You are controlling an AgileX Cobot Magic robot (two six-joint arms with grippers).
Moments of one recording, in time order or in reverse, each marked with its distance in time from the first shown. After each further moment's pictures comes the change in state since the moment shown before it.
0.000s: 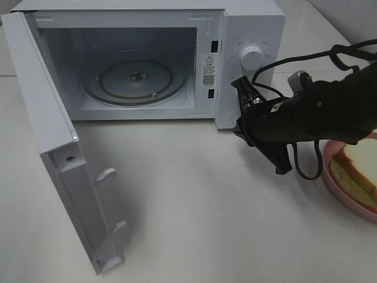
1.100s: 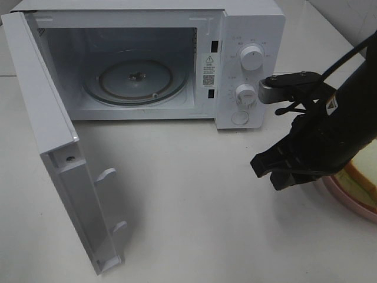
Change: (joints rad) left arm 0.000 0.000 0.000 0.000 0.000 0.000; right arm -0.001 -0.364 0.001 -0.383 0.879 -0.836
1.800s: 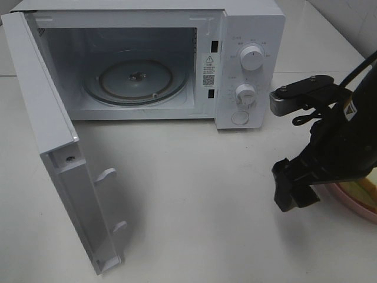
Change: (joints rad) left arm 0.000 0.000 0.000 0.000 0.000 0.000; right arm 0.000 -0.032 0.000 -0.145 0.132 0.002
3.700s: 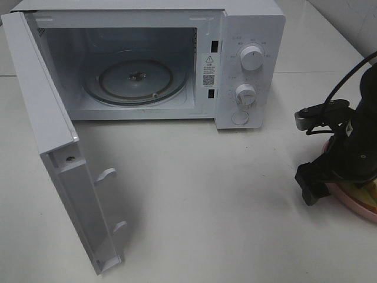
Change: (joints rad) left arm 0.000 0.000 0.000 0.000 0.000 0.000; right arm -0.262 0.294 0.000 -0.153 -0.217 0.050
